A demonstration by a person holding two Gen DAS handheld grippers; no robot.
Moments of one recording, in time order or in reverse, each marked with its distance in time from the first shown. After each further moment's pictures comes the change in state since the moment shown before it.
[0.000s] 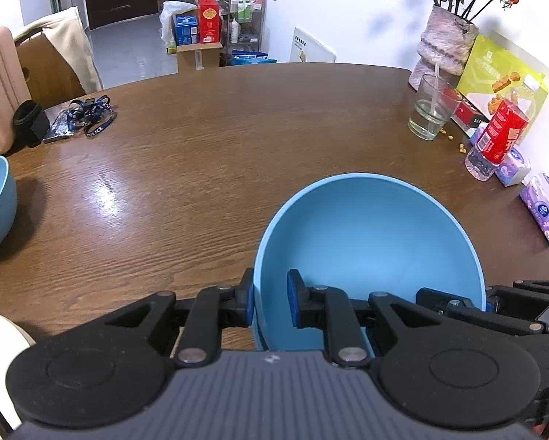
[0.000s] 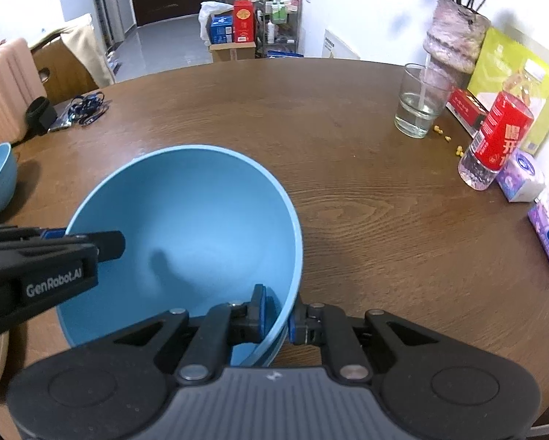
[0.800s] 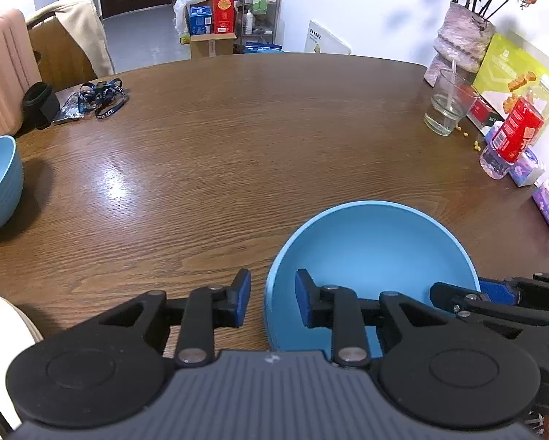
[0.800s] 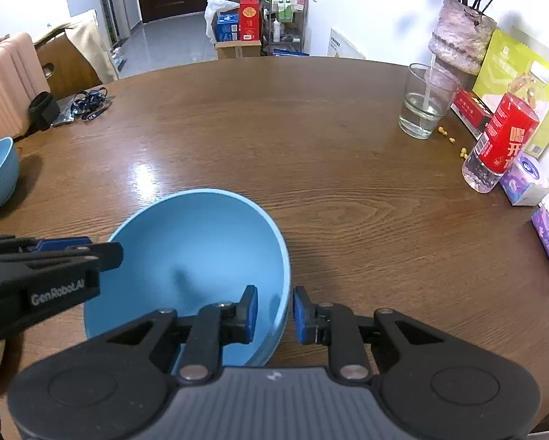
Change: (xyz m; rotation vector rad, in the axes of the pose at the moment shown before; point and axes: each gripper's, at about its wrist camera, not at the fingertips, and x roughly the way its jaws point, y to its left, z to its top) left arm 0.009 0.006 -0.007 -0.037 0.023 0.029; right arm 0.004 -0.006 0.000 -0.013 0.004 0.010
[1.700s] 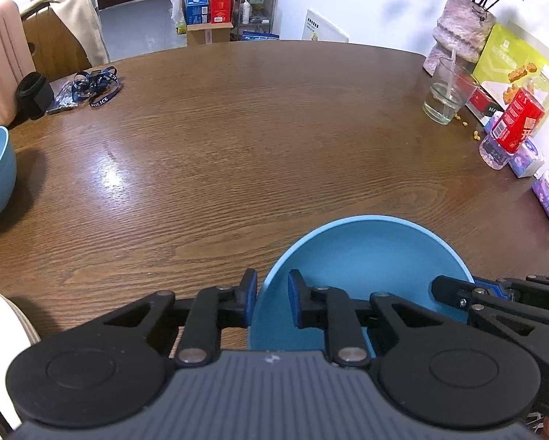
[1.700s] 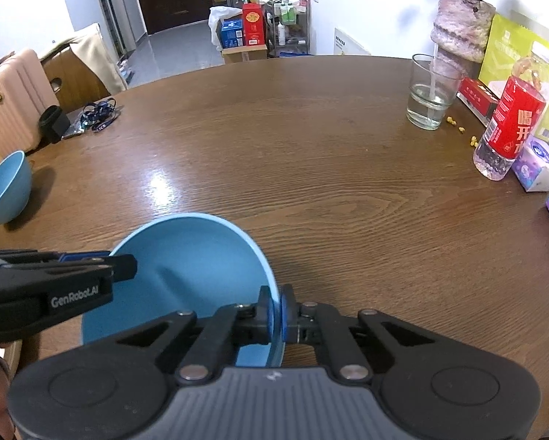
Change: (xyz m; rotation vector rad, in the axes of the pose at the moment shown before) left arm 0.007 -0.002 -0.005 0.001 0.036 -0.012; right arm 0.001 -0.006 -0.007 0.046 -0.020 0.068
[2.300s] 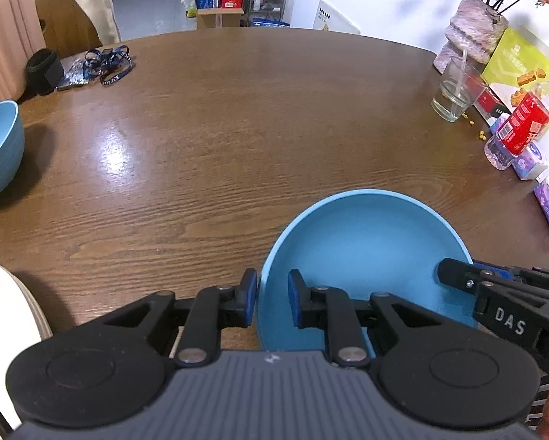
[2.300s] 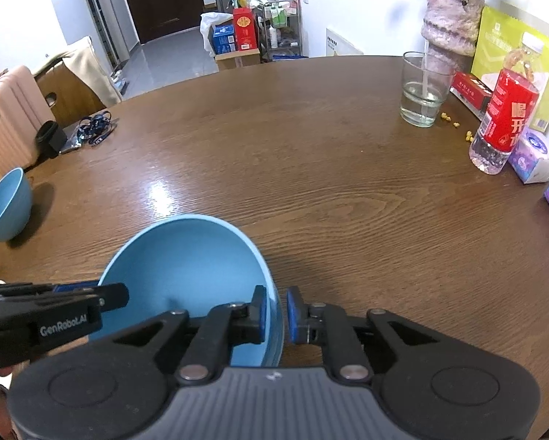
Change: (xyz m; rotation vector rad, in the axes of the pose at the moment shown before) left arm -0.005 0.011 -0.005 -0.052 0.048 -0.002; right arm -0.004 -0.004 0.003 0.049 -0.009 0.010
